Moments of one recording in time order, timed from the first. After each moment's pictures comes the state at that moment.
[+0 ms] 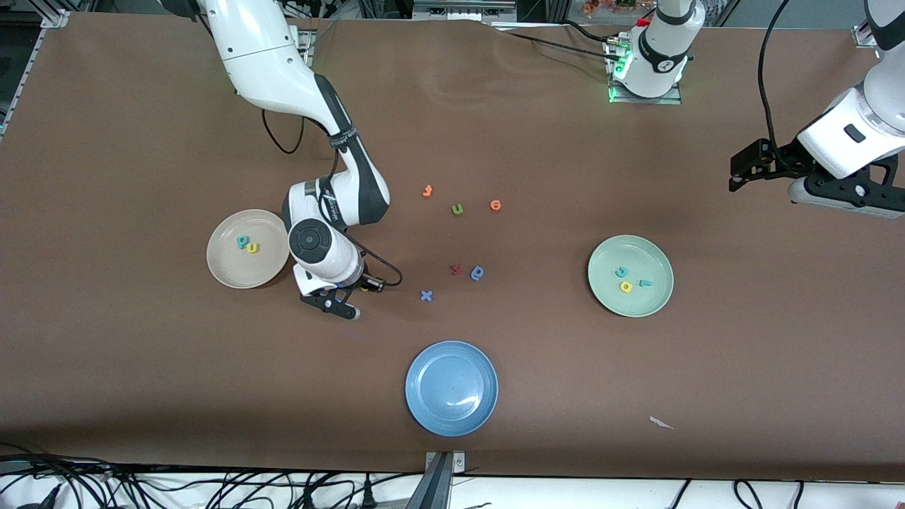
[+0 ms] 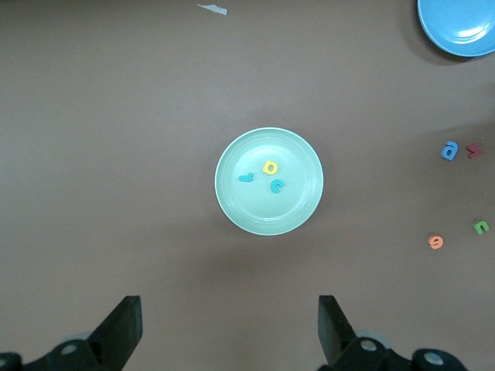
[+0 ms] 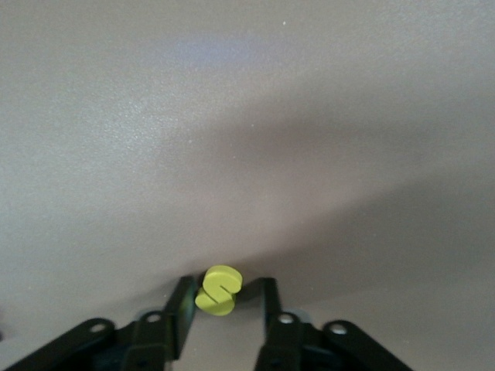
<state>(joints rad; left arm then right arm) 0.00 0.04 -0.08 -1.60 -0.02 1.61 0.09 0.72 0.80 -0.30 -1.58 0.35 2.30 0.61</state>
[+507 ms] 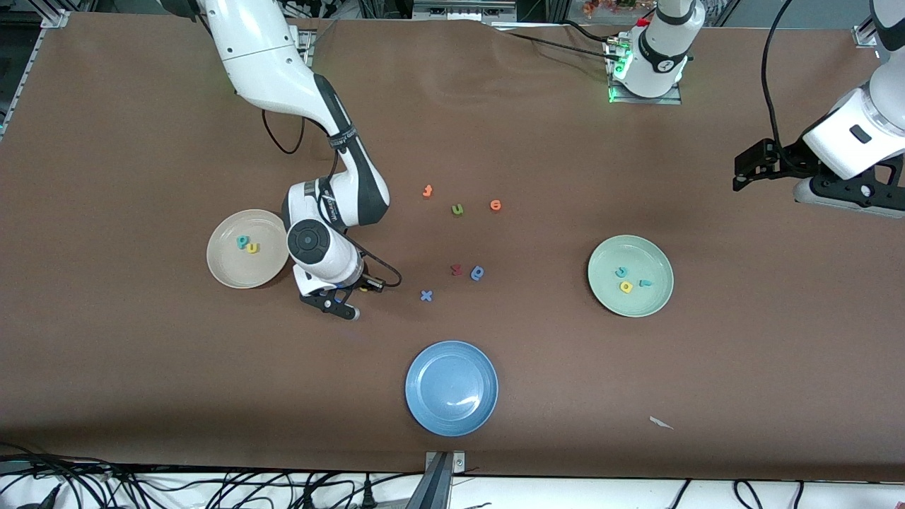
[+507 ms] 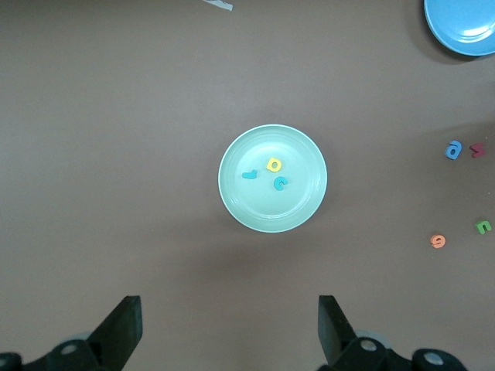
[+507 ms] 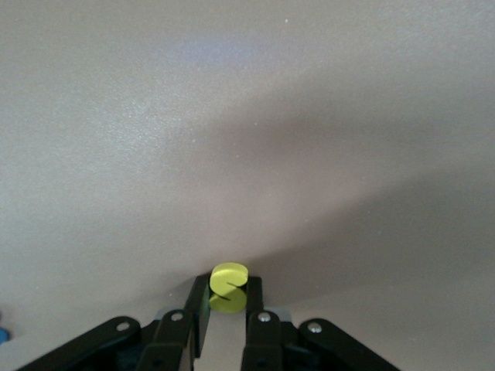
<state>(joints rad) 0.01 0.04 -0.08 -1.59 -0.02 1.60 0.09 0.72 0.80 -0.30 -1.57 0.38 2.30 0.61</state>
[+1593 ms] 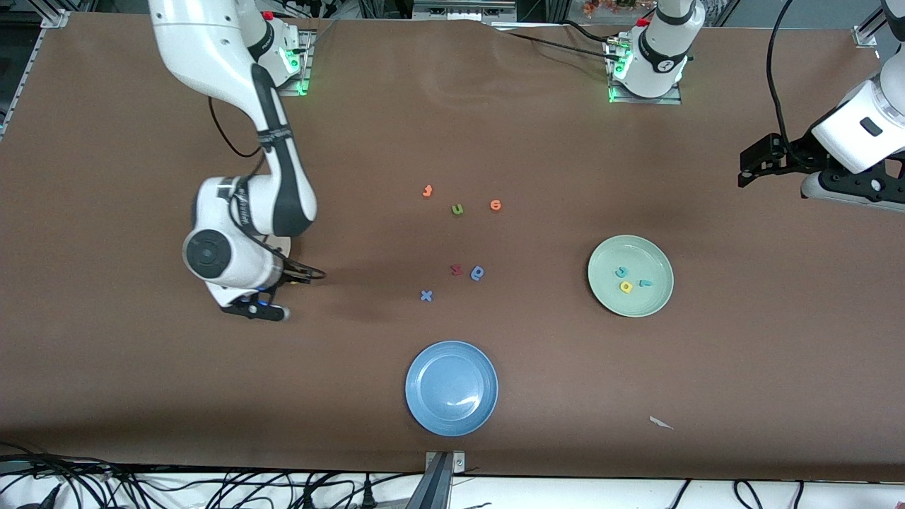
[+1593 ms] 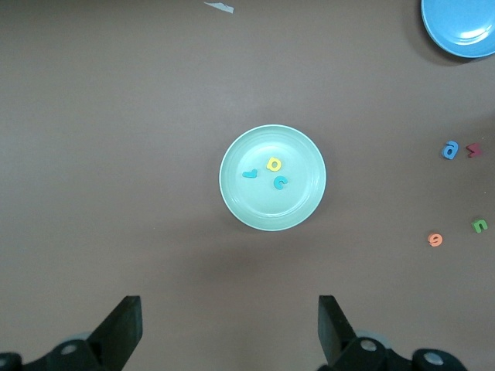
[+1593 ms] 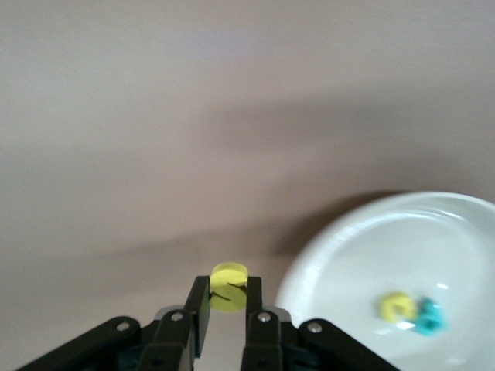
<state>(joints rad) 0.01 0.04 -0.08 -1.57 -0.02 1.58 0.09 0.69 0.62 -0.53 -1.72 0.34 2.06 0.15</state>
